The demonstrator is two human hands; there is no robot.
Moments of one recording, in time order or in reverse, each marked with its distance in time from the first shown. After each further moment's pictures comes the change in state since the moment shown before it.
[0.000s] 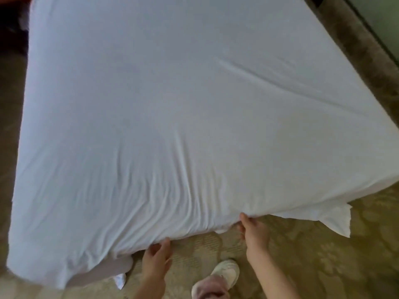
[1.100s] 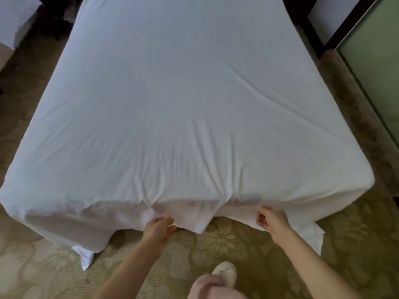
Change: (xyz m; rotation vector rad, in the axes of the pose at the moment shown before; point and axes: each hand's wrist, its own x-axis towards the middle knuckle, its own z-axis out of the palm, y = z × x) left_hand -0.048 -0.044 0.030 -0.068 -0.138 -0.043; right_hand 0.032 -0.044 -0.122 -0.225 -0.202 -0.055
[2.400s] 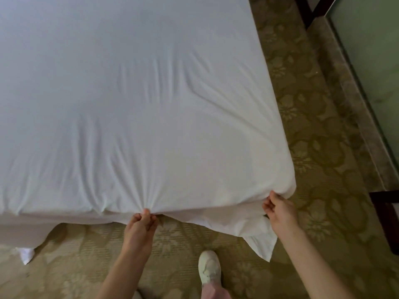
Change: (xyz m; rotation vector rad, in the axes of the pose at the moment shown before) left_hand -0.037 -0.087 0.304 -0.473 0.082 0.188; right_hand 0.175 -0.085 -0.273 0.508 0.018 0.046
